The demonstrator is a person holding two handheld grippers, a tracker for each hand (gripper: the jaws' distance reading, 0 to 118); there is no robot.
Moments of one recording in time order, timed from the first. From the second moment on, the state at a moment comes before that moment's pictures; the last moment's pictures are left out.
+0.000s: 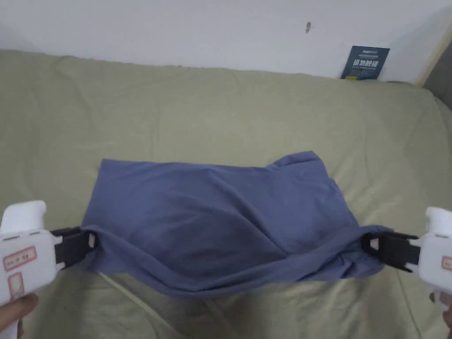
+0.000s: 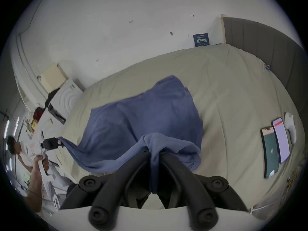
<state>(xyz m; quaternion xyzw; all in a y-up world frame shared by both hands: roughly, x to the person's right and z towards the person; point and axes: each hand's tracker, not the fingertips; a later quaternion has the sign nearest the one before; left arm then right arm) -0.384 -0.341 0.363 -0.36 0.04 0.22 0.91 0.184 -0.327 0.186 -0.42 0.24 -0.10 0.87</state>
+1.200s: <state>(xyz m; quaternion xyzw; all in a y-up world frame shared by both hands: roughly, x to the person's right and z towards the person) -0.349 -0.412 0.470 -0.34 0.10 0.18 0.92 0.183 -0.384 0.367 -0.32 0.24 -0.08 0.92</state>
